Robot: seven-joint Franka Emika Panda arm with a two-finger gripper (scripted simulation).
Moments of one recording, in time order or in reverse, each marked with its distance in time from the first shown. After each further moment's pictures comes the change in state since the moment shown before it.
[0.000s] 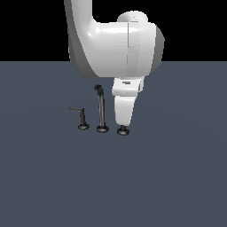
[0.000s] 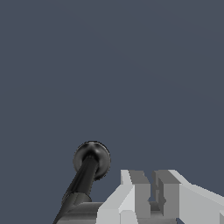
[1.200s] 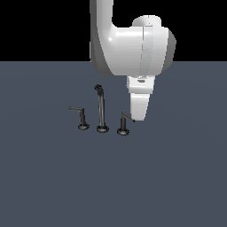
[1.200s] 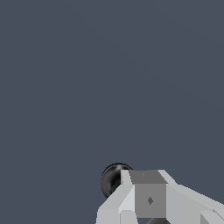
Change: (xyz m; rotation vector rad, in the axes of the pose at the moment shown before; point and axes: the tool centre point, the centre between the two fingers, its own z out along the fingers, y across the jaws) arm 0.032 -0.037 0.000 0.015 -0.010 -0.048
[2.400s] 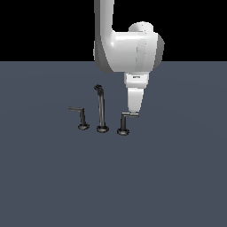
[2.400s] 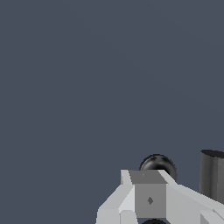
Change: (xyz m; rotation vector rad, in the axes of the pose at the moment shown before) arm -0.013 -0.054 0.001 -0.017 0.002 -0.007
